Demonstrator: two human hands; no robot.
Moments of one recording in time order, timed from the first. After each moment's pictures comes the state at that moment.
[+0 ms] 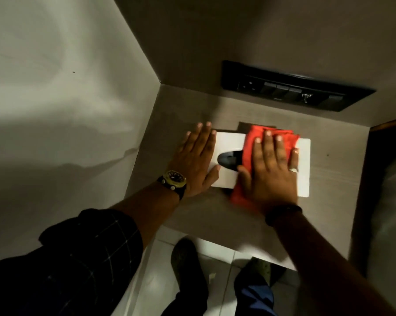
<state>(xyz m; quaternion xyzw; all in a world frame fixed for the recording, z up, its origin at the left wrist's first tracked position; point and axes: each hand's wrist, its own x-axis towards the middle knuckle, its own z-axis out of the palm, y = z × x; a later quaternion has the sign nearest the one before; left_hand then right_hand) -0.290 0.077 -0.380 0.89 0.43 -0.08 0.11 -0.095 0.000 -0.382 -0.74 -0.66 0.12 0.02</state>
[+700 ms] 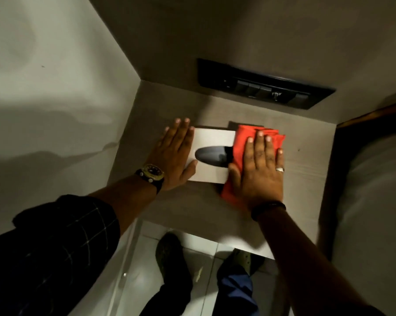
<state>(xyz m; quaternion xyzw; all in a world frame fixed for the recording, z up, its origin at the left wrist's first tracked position) -0.290 0.077 -0.378 0.89 0.43 -0.07 0.11 -0.071 -0.014 -0.381 -0.76 -0.64 0.10 0.01</state>
